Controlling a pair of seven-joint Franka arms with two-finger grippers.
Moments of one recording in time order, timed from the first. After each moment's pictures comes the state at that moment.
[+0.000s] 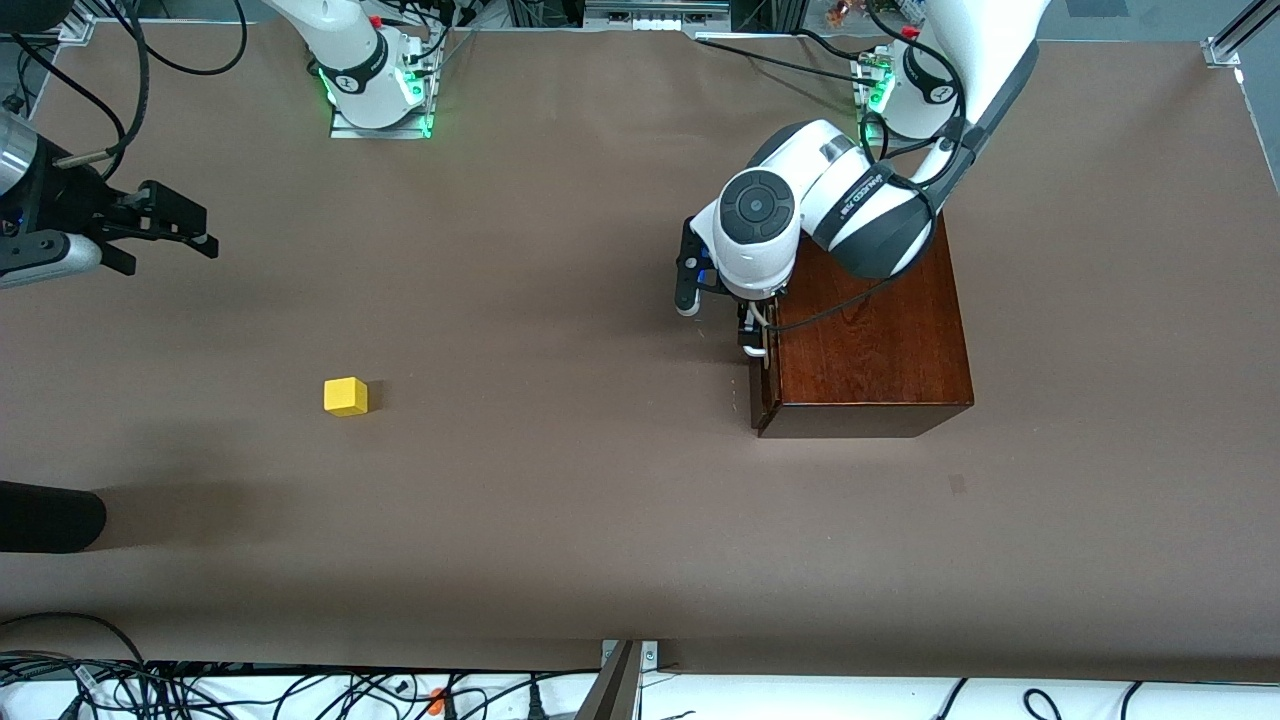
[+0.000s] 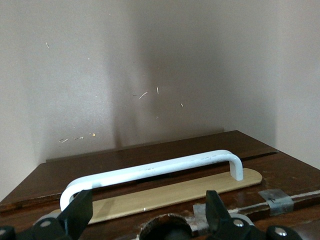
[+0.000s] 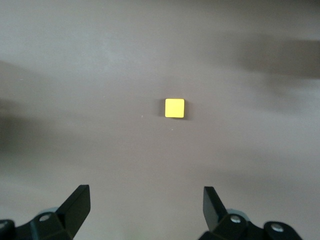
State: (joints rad) left arm -0.17 0.49 -0.55 -1.66 0.26 1.86 0.89; right arm 0.15 0.05 -0.14 -1.57 0.10 1.60 -0.15
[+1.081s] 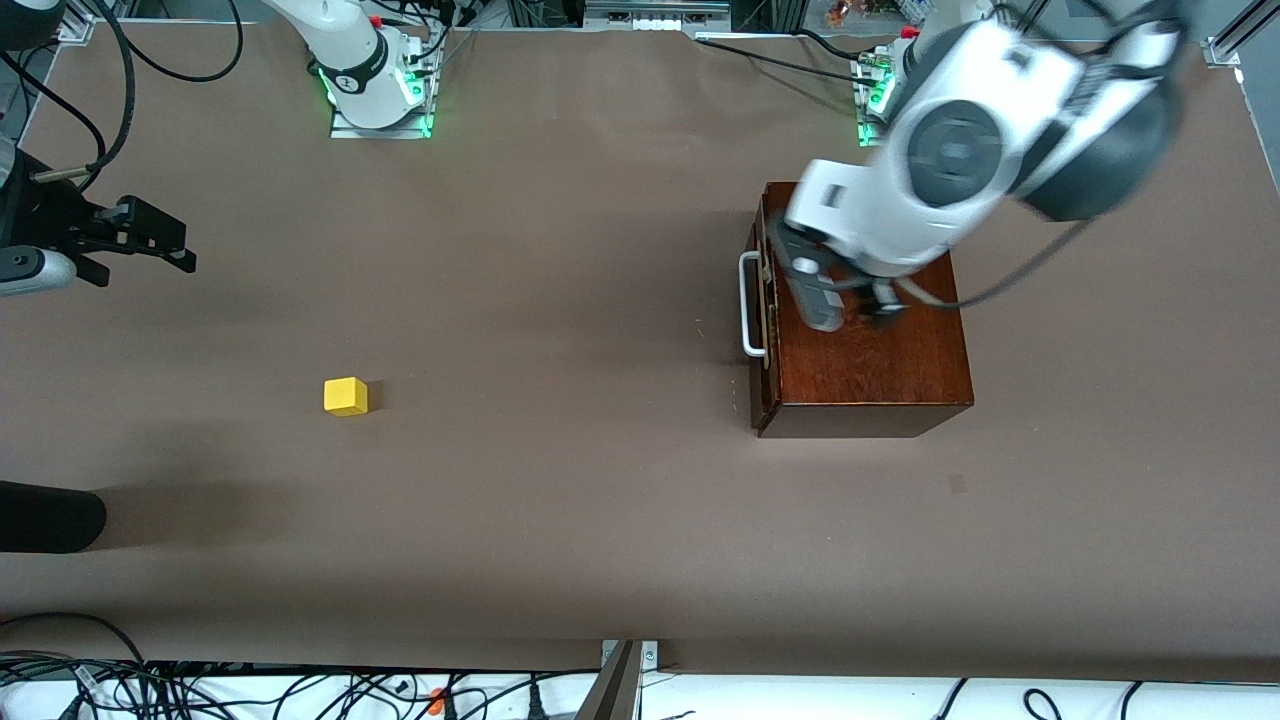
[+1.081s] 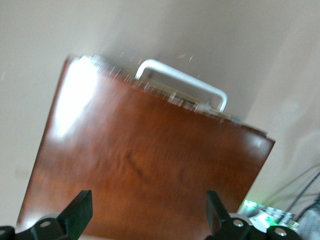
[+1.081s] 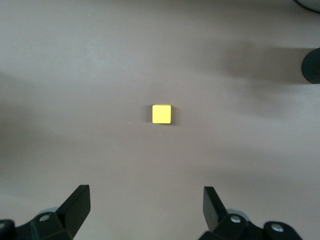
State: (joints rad) left arm 0.02 0.38 -0.54 -1.34 0.15 1.41 0.60; right arm 0.15 0.08 -0.15 -1.52 0.07 1.60 -0.15
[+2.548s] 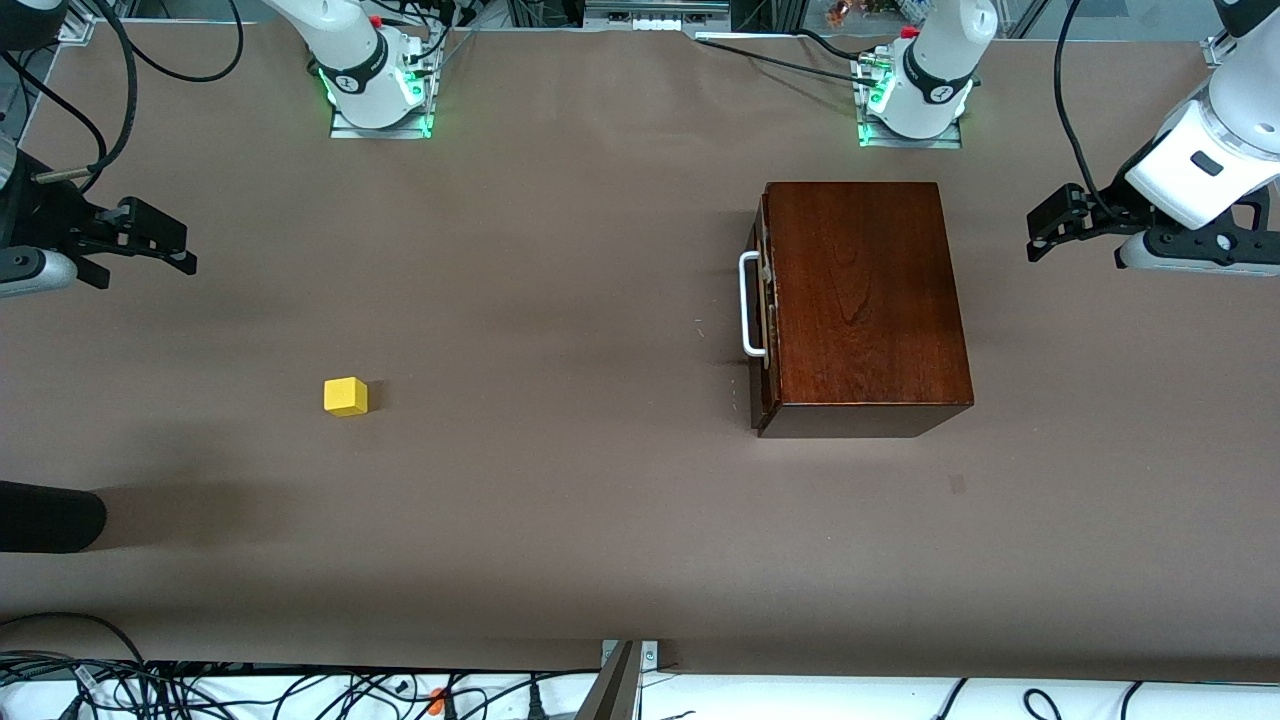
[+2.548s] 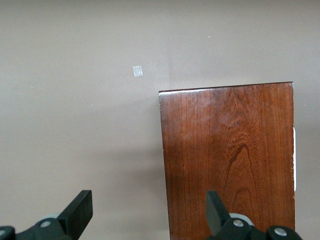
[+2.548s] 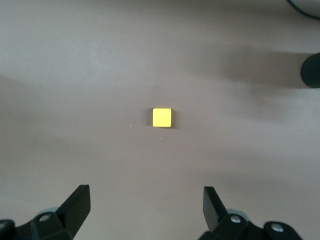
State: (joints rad) left arm -0.04 -0.03 -0.06 -1.67 -0.01 1.65 -0.05; right arm 0.15 0.08 -0.14 -1.52 0.07 1.63 -0.15
